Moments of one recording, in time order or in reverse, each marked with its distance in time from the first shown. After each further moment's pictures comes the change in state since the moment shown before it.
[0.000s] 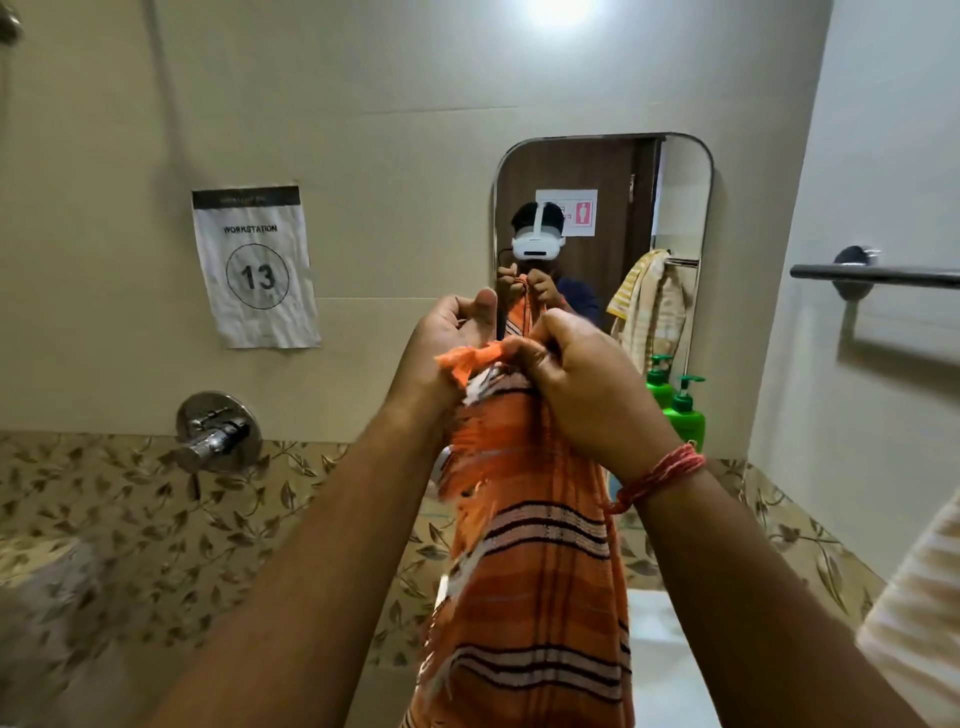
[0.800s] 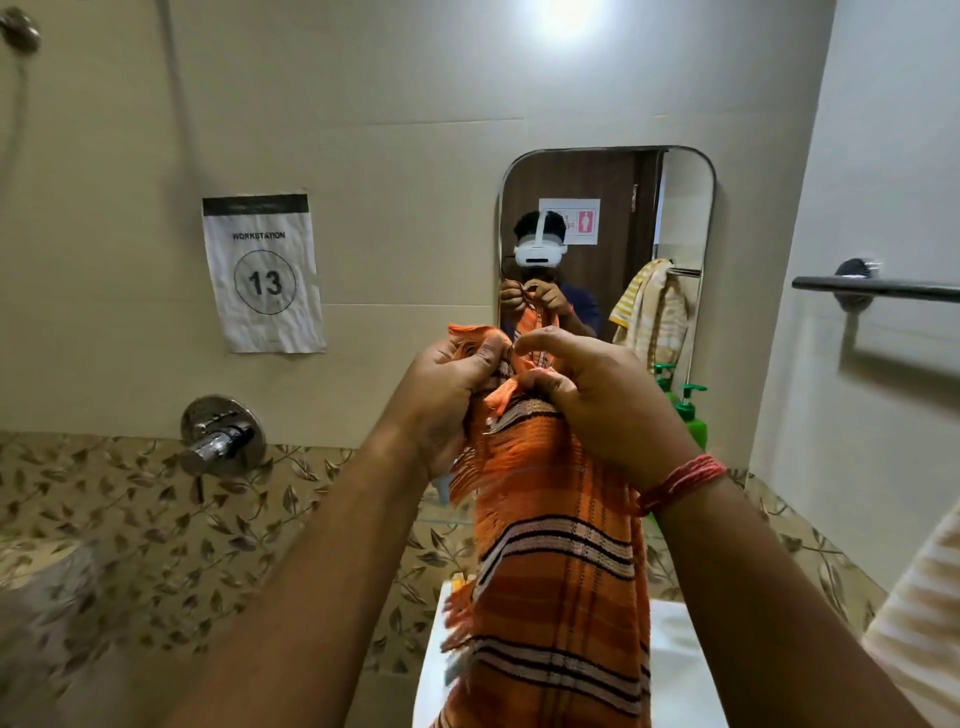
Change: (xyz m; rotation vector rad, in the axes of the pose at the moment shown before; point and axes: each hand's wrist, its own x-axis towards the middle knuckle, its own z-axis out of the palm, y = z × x) left_hand -0.016 -0.017 -0.013 -0.381 -0.176 -0.173; right_hand -0.003 0.015 -0.007 -0.189 -0.056 -0.163
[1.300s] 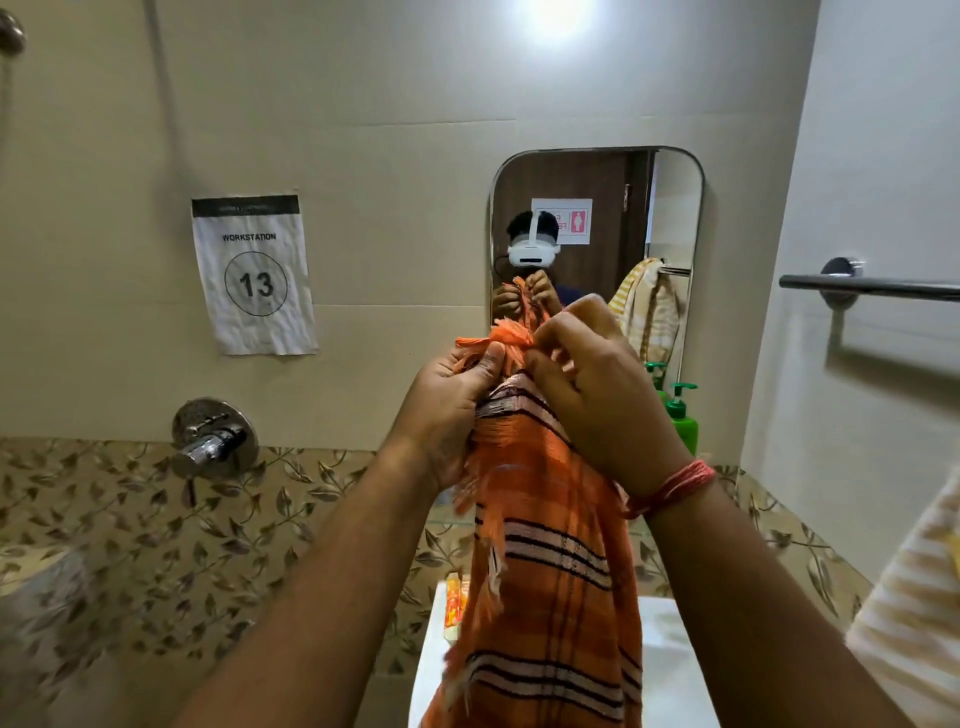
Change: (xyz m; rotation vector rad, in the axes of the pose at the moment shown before) left_hand 0.002 -0.020 0.006 -0.050 0.061 -0.002; right_hand -0.005 -0.006 -0.001 -0.011 0.213 -0.080
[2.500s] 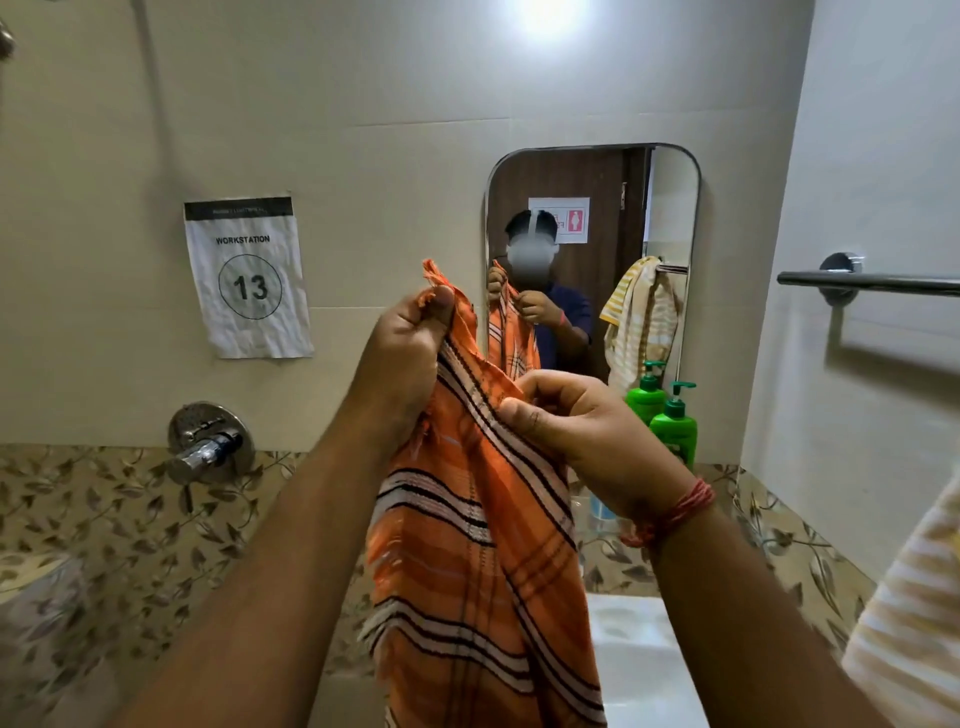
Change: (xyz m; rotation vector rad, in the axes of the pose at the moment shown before) left_hand 0.012 0.040 -0.008 0.435 0.166 0.322; right_hand -0.021 0.017 0.011 0.939 -0.443 0.412
